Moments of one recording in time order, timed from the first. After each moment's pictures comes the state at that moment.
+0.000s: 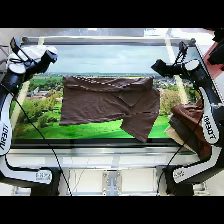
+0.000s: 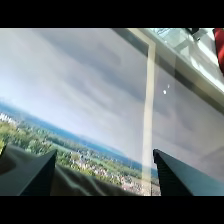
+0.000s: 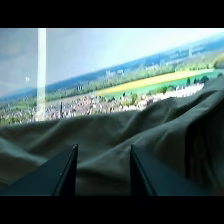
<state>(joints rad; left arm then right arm) 0.14 -1.53 1.44 0.67 -0.45 -1.24 -0.10 -1.67 1.57 -0.87 0.75 1.39</state>
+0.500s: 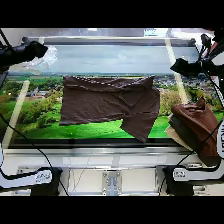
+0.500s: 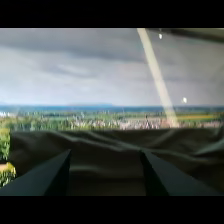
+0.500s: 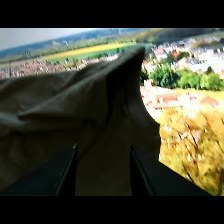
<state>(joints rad) 0.25 -1.37 1.53 0.80 -0.98 -1.05 -0.24 -1.44 1.55 -1.14 1.14 1.42</state>
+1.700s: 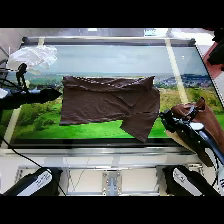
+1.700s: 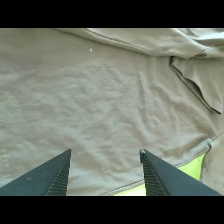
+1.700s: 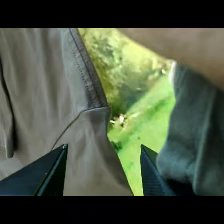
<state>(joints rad) 0.29 -1.10 0.97 0.78 -1.07 -1.02 -0.25 -1.01 0.36 -0.55 0.49 1.43</state>
